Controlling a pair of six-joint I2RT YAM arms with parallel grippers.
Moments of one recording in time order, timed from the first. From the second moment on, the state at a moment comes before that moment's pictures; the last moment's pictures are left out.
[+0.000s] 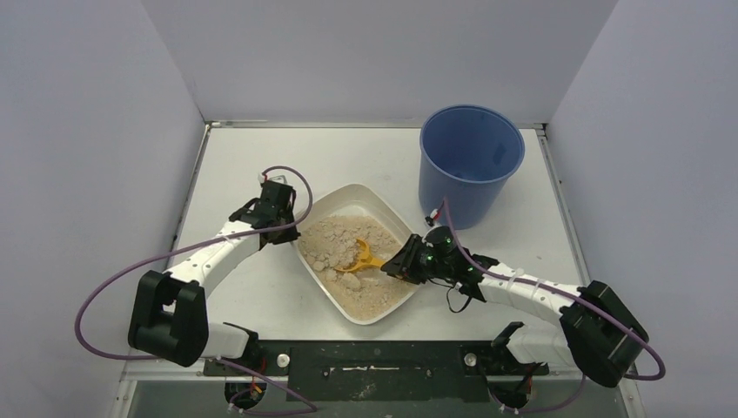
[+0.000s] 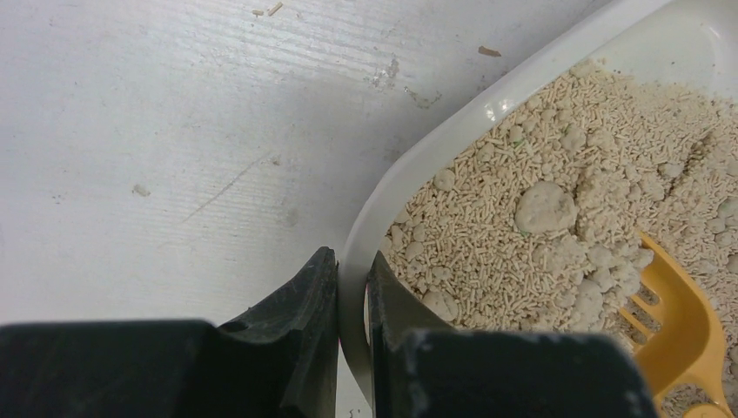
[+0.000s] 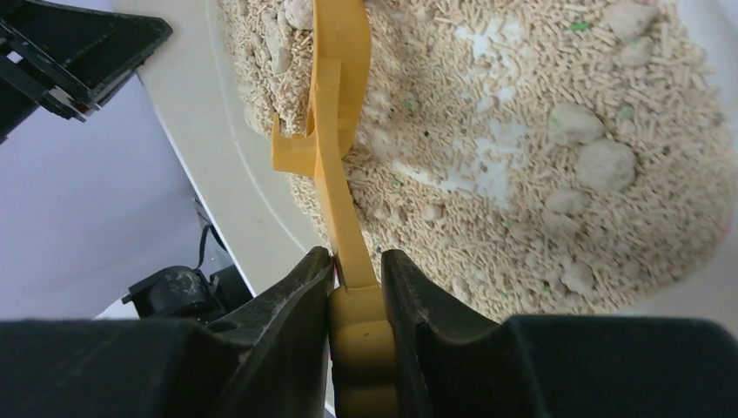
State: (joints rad) left arm -0.34 1.36 0.86 -0.49 -0.19 -0.51; right arm 0.73 1.21 0.50 0.02 -0.23 1.13
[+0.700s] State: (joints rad) left arm -0.35 1.27 0.86 -0.56 -0.25 -0.49; right arm 0.77 1.31 0.24 0.72 -0.13 1.23
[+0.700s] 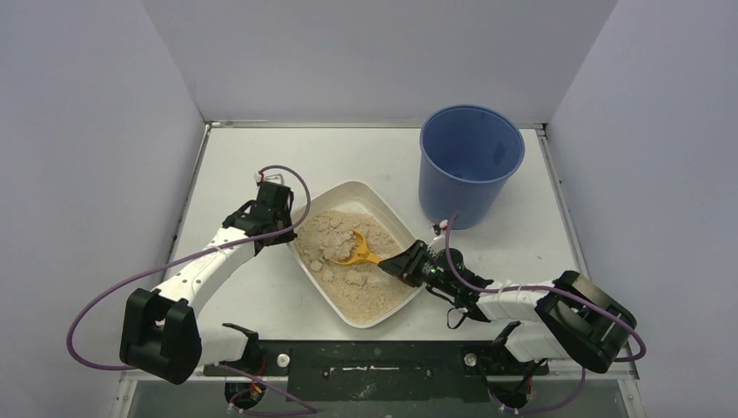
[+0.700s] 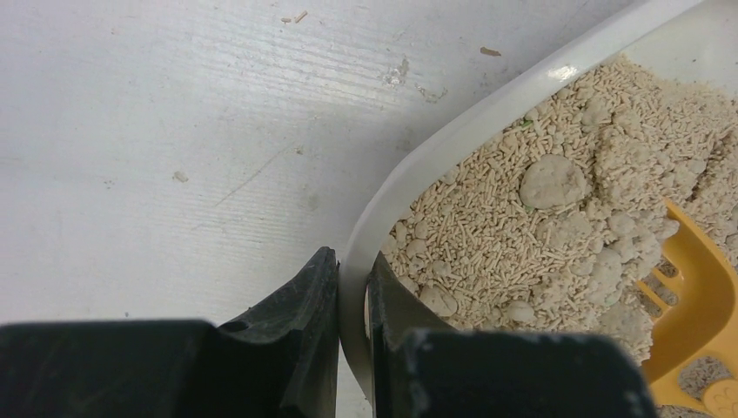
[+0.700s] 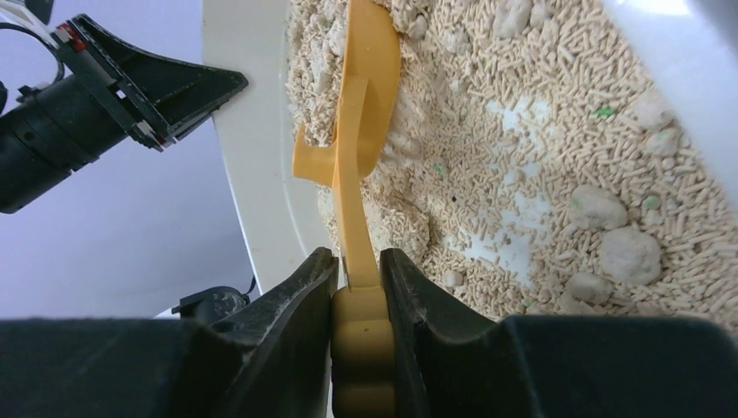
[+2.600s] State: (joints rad) left arm -0.26 1.22 0.86 -0.53 -0.30 -0.43; right arm 0.68 1.20 0.00 1.34 -0.24 1.38
